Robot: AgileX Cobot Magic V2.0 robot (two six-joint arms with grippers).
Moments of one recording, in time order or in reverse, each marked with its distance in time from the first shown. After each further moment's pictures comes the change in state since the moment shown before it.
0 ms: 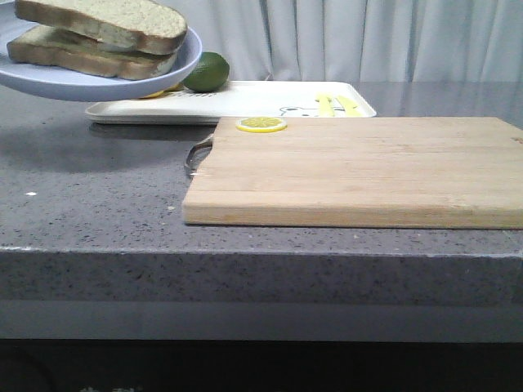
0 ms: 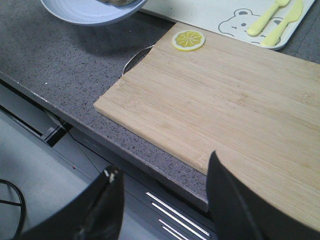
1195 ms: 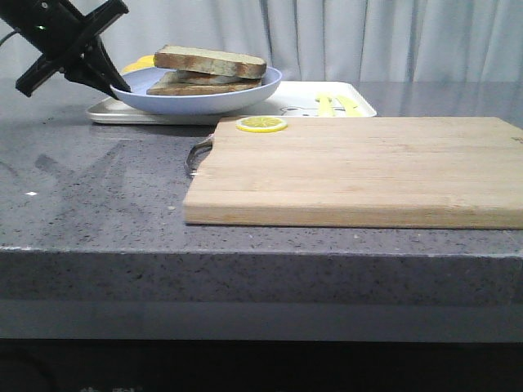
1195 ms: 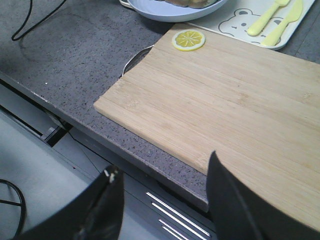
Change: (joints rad) left arm -0.146 0.615 -0.631 -0.045 0.162 -0.324; right arm 0.000 0.000 0.000 0.002 0.000 0.000
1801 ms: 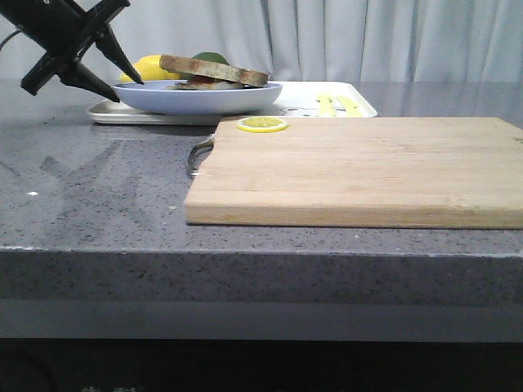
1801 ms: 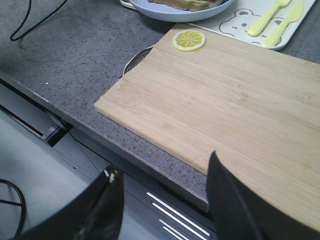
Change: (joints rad) left arm 0.000 -0.001 -0.008 -0.038 0.020 0.004; right arm 0.000 0.000 0.000 0.000 0.000 0.000
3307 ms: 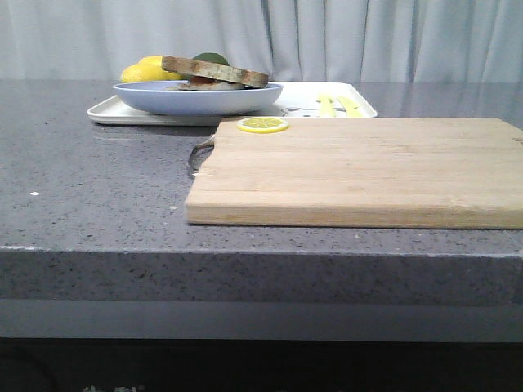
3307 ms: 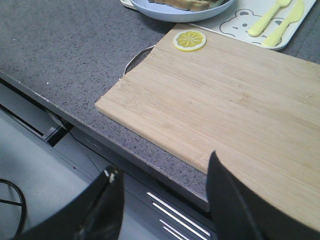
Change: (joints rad) left arm -0.206 -1.581 1.227 0.473 -0.208 0.384; right arm 0.000 0.000 0.000 0.000 0.000 0.000
